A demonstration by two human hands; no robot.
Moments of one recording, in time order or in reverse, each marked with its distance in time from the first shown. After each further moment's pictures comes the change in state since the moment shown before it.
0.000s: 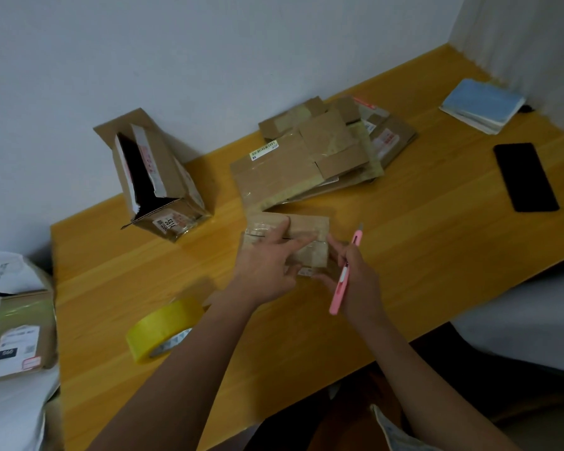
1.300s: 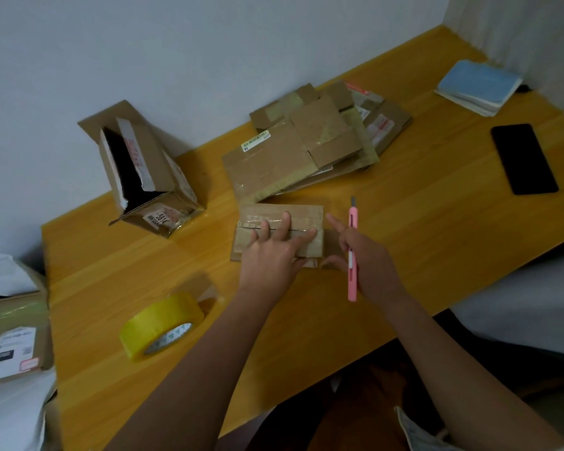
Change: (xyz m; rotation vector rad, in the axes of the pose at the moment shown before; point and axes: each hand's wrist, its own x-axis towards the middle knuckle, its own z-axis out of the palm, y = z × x) left_hand 0.001 0.024 0.015 0.194 0.040 -0.050; right_hand 0.017 0.010 -0.031 -0.183 -0.143 -0.179
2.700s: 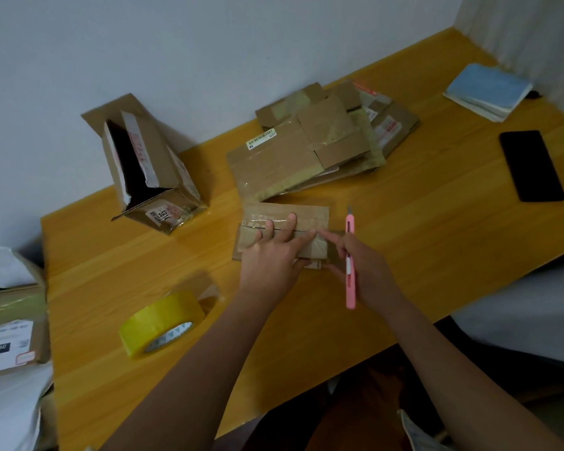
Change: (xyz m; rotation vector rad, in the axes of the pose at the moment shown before) left_hand -0.001 -0.004 0.002 -0.019 0.046 -0.015; right_hand 0.003 -0.002 0.004 -0.177 -0.090 -0.136
